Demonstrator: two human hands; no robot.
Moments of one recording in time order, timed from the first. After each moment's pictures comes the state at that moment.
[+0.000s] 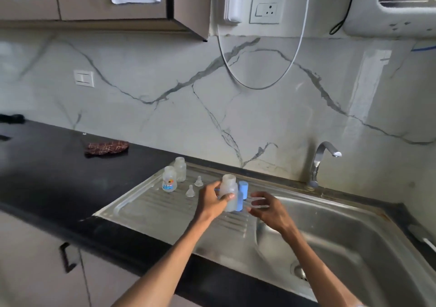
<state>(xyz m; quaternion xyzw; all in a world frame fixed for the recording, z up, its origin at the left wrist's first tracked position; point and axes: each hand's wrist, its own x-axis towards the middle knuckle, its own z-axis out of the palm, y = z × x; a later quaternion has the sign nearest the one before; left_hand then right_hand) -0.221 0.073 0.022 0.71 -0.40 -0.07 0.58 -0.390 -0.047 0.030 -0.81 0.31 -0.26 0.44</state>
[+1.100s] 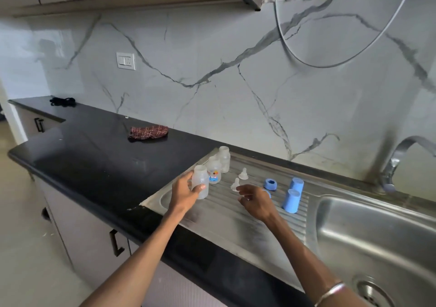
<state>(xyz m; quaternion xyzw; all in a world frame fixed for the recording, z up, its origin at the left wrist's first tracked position) -0.041 0.189 -0.028 0.76 -0.30 0.00 0.58 -0.203 0.017 -0.010 -0.88 0.24 -0.18 0.37</state>
